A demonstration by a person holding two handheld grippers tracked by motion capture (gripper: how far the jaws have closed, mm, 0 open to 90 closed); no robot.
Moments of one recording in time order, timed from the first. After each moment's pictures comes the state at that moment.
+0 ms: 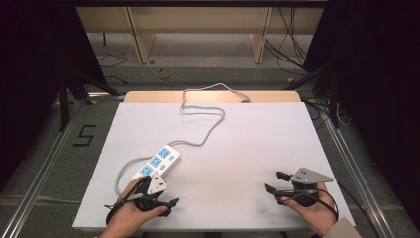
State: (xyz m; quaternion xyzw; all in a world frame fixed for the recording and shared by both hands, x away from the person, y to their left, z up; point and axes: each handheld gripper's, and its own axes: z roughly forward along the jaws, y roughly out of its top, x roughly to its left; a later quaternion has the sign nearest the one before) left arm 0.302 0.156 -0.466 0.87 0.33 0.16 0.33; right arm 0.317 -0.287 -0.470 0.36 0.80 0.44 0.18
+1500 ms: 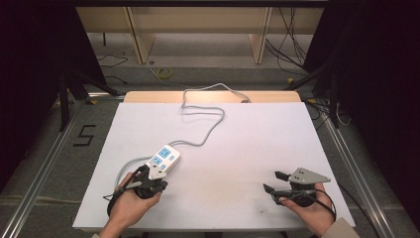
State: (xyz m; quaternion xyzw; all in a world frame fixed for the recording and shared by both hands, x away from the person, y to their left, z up) left arm 0.321 0.158 -0.443 0.87 0.38 0.16 0.26; right arm 0.317 -0.281 -0.471 0.36 0.80 0.44 0.18
